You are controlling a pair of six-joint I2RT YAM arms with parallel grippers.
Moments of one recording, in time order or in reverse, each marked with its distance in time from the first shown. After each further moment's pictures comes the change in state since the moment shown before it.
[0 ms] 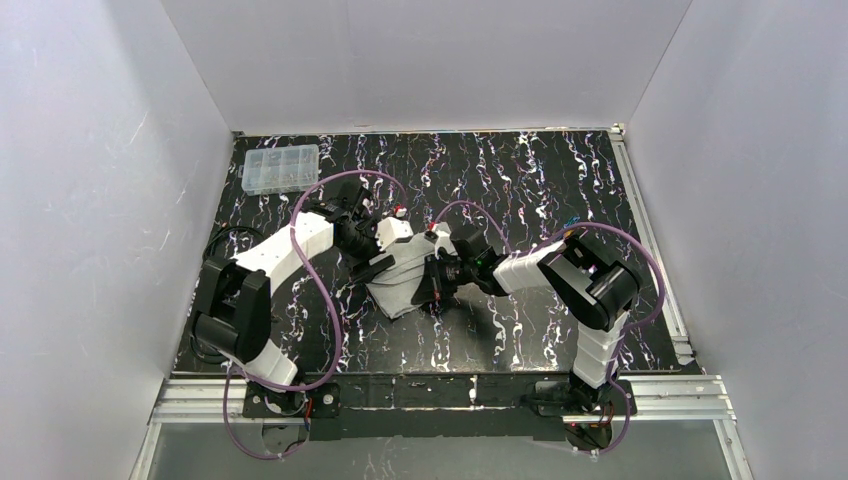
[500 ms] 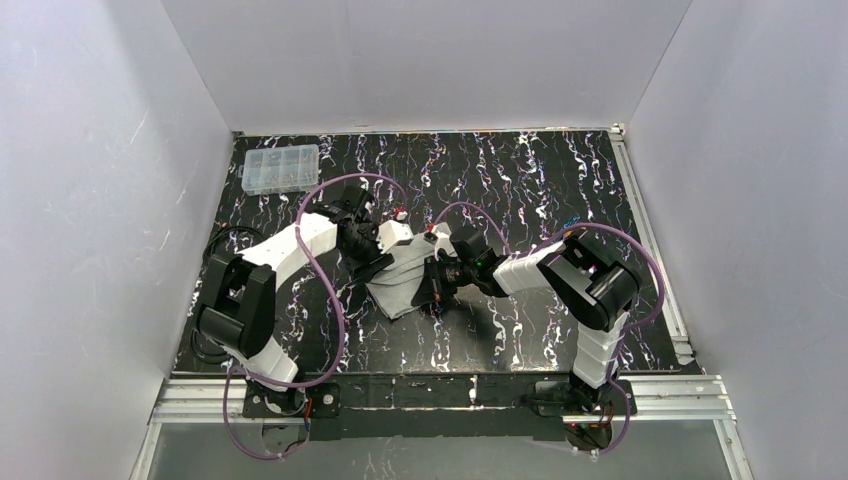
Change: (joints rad) left arm -0.003 0.032 -0.019 0.015 -0.006 -0.023; right arm 0.007 0.000 -0.012 0.003 0.000 -0.005
